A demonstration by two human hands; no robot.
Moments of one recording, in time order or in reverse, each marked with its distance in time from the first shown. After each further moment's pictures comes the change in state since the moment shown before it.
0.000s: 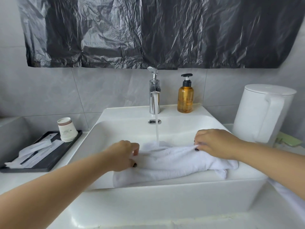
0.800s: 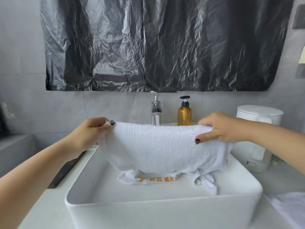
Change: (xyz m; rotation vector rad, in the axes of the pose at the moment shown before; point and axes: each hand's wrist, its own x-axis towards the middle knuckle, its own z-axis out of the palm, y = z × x) left_hand -0.066 -0.036 -0.105 -0.980 0.491 -0.050; right_hand -0.012 -0.018 -0.128 0.356 0.100 -0.092
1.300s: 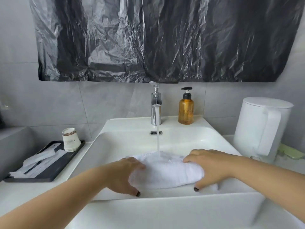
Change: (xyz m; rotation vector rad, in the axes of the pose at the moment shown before) left_hand 0.000 -0.085 0.099 0.937 -0.685 0.120; right_hand -0.006 0.033 0.116 -0.314 -0.375 0.075
